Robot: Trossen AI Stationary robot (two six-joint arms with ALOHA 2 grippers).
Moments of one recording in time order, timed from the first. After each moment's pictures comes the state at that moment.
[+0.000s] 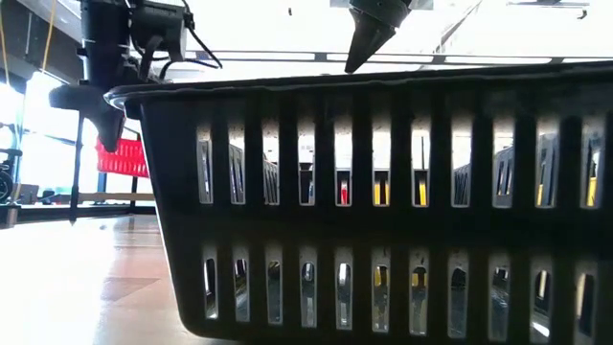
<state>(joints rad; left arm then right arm) 0.38 1.19 0.84 -1.25 -0.42 0.13 0.23 1.78 1.65 -1.06 0.73 0.18</state>
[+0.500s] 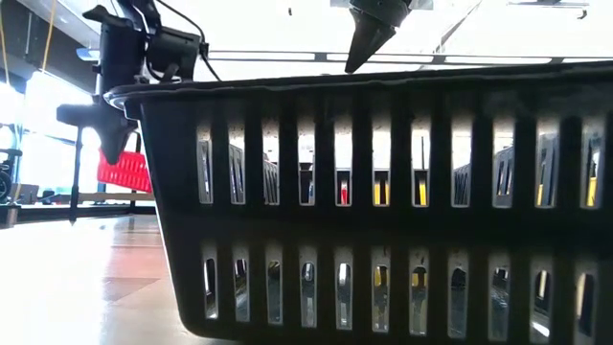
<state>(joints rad) 0.46 1.31 0.84 -1.22 -0.44 0.19 0.23 1.78 1.65 -1.06 0.73 0.18</state>
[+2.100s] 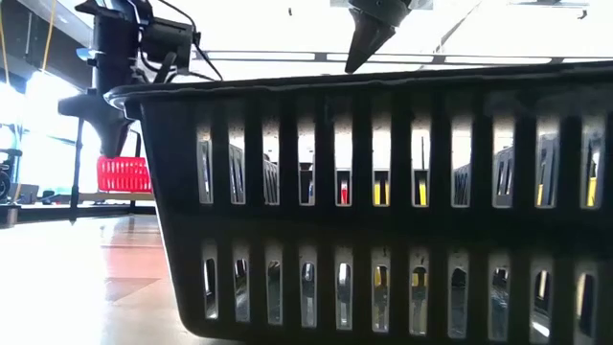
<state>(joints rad) 0.50 1.21 0.85 -1.22 -0.41 0.20 0.23 1.78 1.65 -1.06 0.73 0.20</state>
